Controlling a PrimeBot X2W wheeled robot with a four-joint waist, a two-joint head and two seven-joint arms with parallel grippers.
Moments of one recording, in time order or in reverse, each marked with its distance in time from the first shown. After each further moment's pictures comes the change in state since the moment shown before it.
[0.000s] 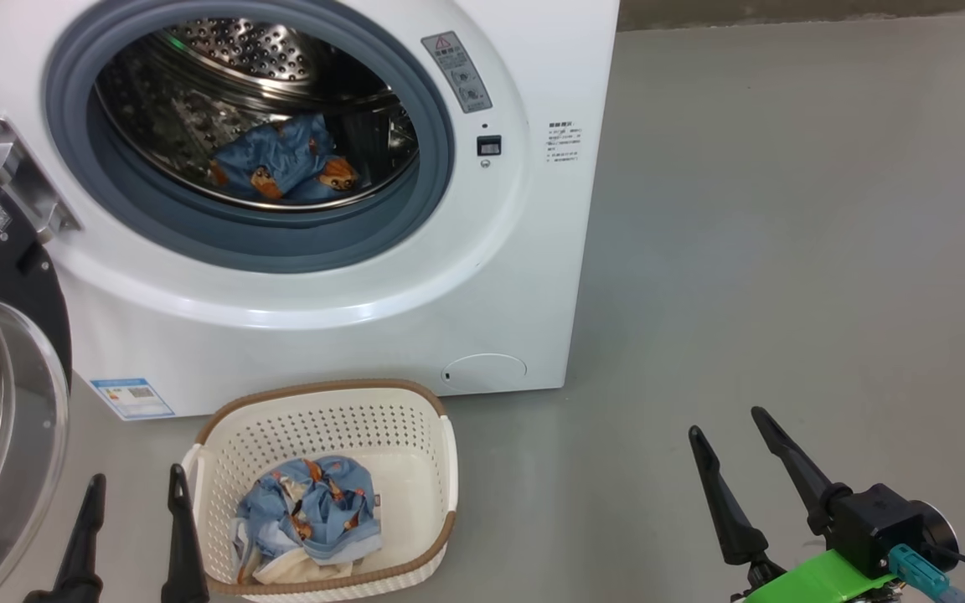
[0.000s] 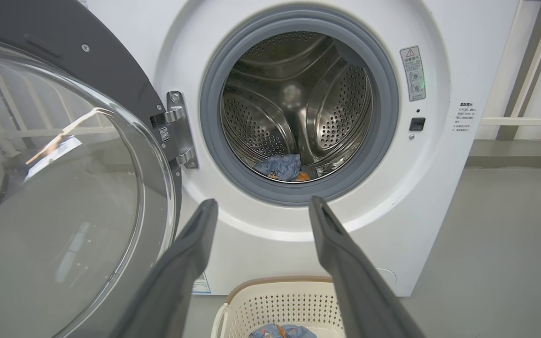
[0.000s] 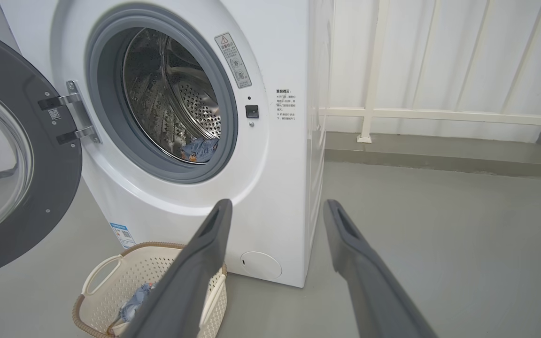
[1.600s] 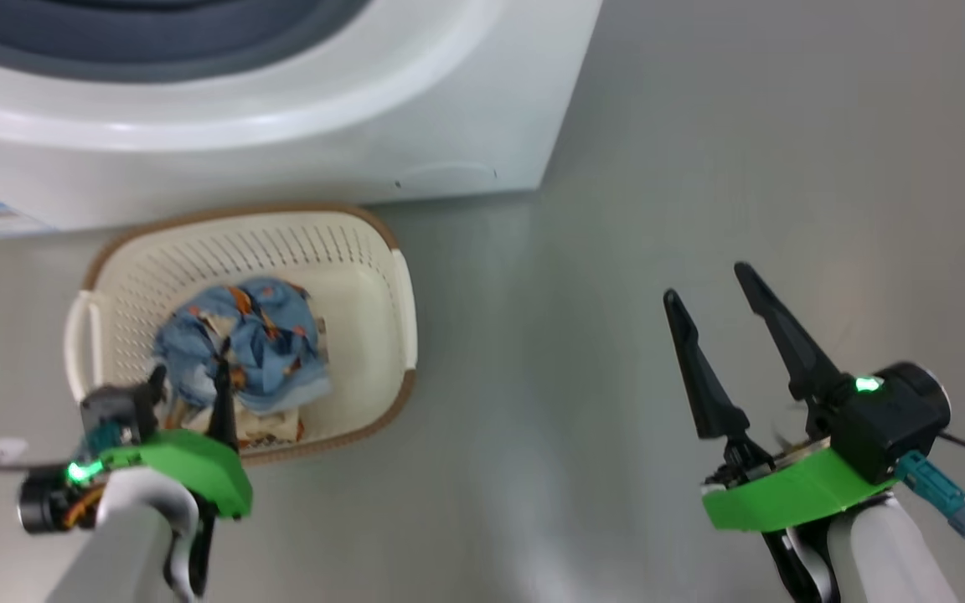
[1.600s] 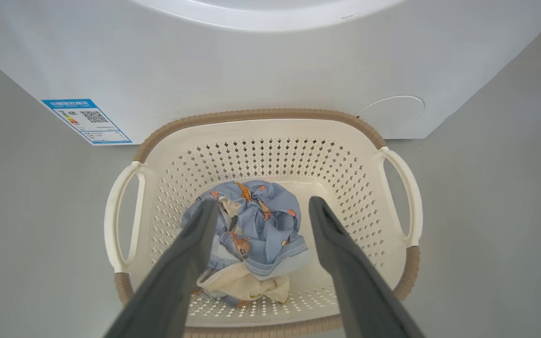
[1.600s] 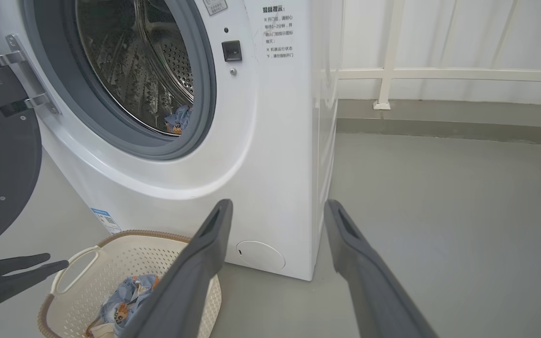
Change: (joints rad) left arm -0.602 -0.163 -0.101 0.865 -0.080 -0.305 0.037; right arm -0.226 -0.002 0.050 -0.044 0.002 0.000 -0.050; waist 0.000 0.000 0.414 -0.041
